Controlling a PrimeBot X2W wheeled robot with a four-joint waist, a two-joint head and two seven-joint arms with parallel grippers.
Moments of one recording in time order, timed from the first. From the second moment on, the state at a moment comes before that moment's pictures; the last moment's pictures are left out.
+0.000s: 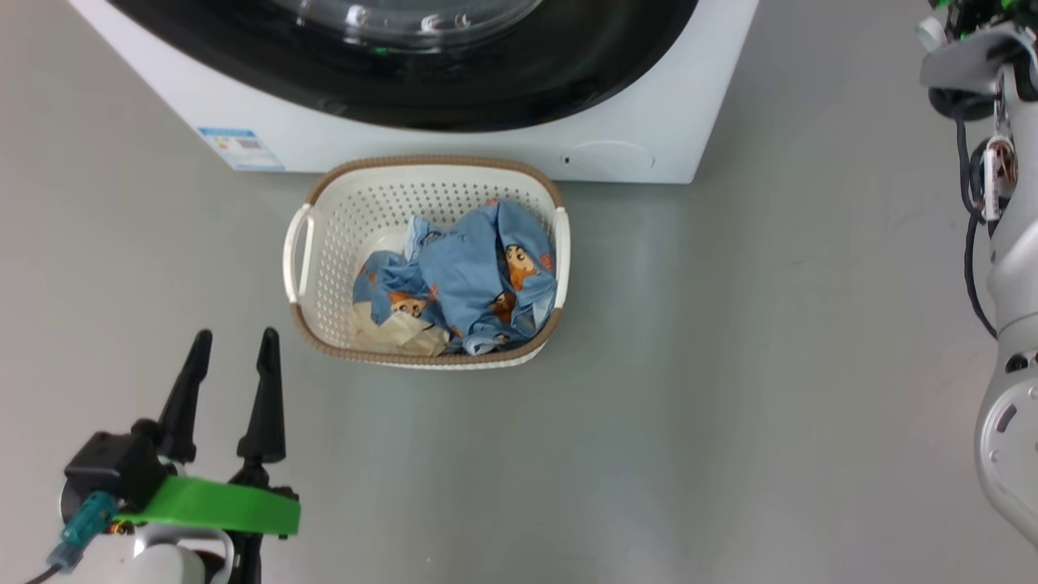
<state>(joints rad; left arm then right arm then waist) -0.20 0.10 -0.09 0.20 -0.34 -0.13 -0.25 -1.31 -0.15 -0.44 0.95 0.96 0.13 0.58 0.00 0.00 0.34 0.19</state>
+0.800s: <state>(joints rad) -0.33 0.06 -0.16 0.19 -0.38 -0.13 -0.25 -1.55 -0.11 -0.56 1.03 0.66 0.13 0.58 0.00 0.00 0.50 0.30</state>
